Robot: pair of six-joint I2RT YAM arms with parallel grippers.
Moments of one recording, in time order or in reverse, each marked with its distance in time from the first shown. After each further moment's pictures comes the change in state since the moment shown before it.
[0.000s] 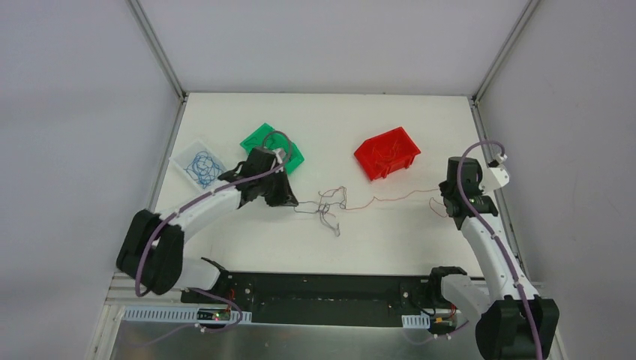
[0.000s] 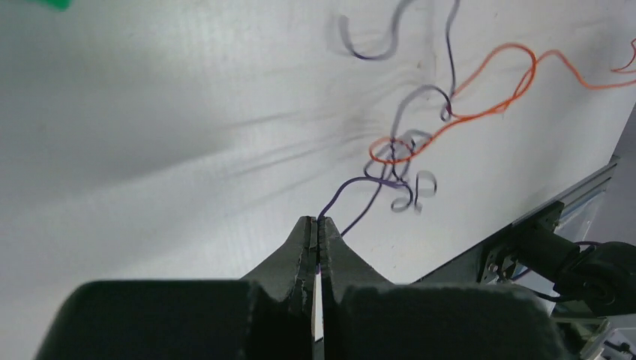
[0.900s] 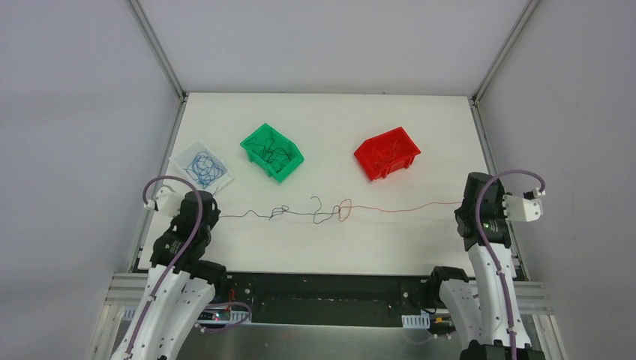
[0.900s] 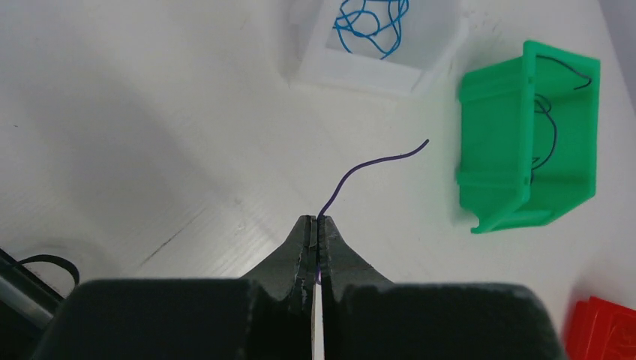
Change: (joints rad) left arm 0.291 -0.957 -0.288 -0.511 -0.832 -0.375; right arm -0.147 -0.253 -0.037 -0.141 0.244 0.215
